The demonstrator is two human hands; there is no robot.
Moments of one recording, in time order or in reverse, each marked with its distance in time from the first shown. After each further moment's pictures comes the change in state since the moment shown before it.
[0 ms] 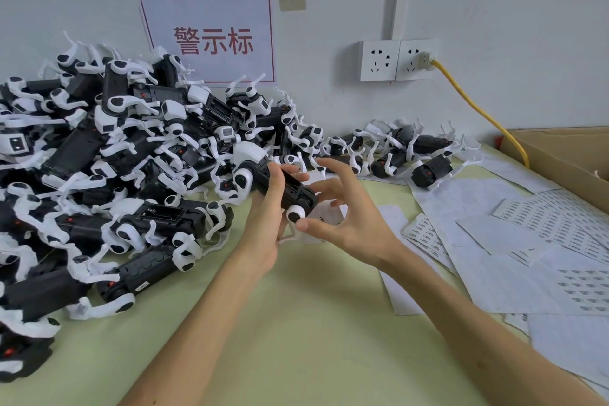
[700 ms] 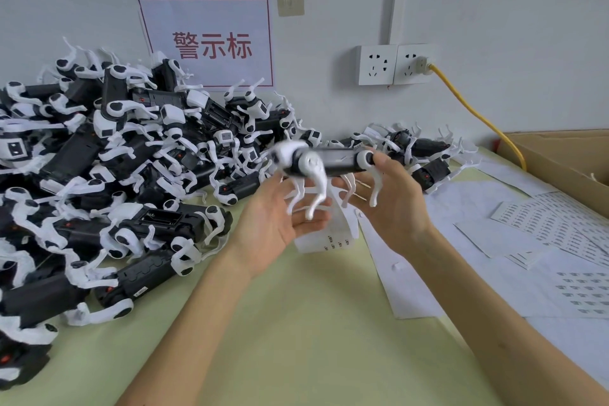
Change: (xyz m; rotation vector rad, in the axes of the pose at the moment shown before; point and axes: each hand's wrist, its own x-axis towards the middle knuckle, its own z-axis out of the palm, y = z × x) left_hand 0.013 0.004 -0.016 -0.255 -0.354 -0.217; right_hand 0.014 -0.007 -0.043 0.894 0.188 0.283
